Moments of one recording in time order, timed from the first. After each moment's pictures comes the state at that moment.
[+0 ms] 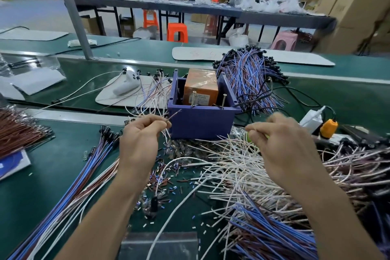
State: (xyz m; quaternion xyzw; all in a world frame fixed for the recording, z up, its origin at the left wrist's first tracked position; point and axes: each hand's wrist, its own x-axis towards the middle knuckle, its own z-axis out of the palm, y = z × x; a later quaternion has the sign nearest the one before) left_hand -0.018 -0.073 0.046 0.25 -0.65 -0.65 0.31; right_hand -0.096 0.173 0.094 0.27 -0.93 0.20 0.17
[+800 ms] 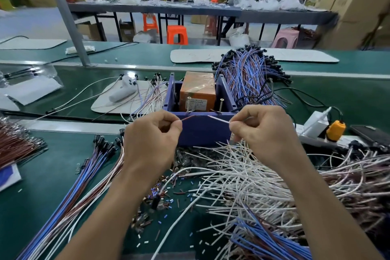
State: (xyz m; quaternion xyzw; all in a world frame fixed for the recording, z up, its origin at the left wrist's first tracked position) left_hand -0.038 -0.058 0.066 0.19 -0.83 -0.35 0.38; right_hand -0.127 0.141 0.099 0.26 -0.83 0.49 0.03
